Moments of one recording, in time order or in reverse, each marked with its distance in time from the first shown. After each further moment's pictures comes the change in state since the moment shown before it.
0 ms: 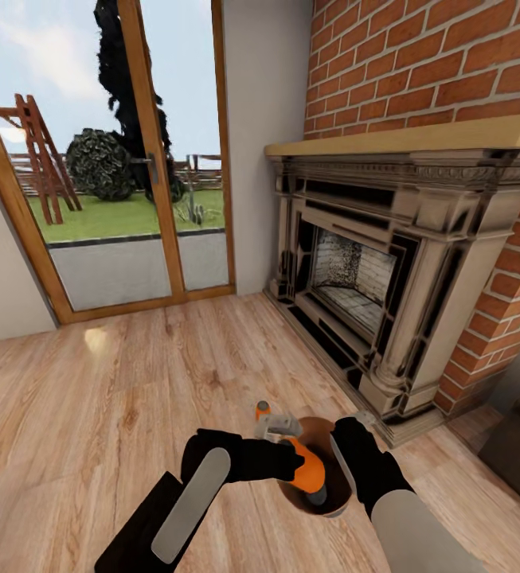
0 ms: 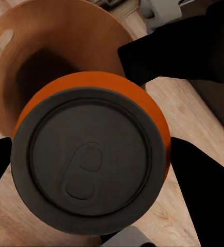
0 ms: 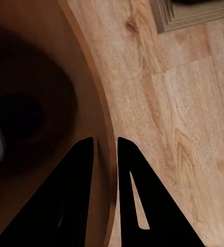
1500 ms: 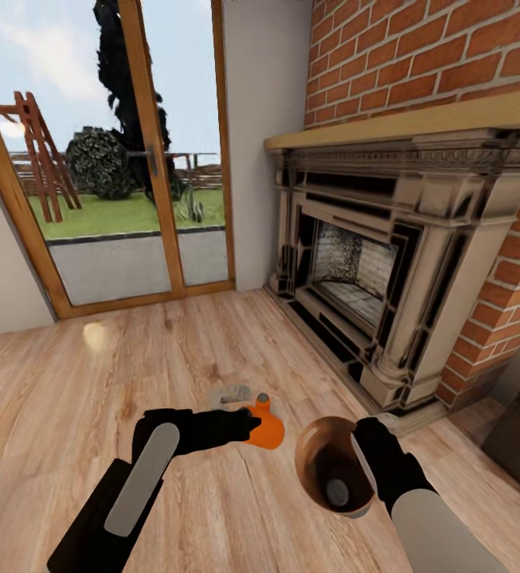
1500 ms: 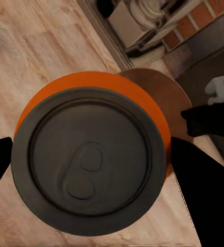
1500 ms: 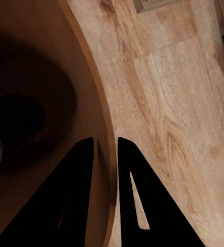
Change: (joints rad) left arm 0.001 0.078 0.224 -0.106 0.031 0.023 -0.013; right arm -0.001 -0.076 -0.042 0.004 -0.007 -0.007 -0.005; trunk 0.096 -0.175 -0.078
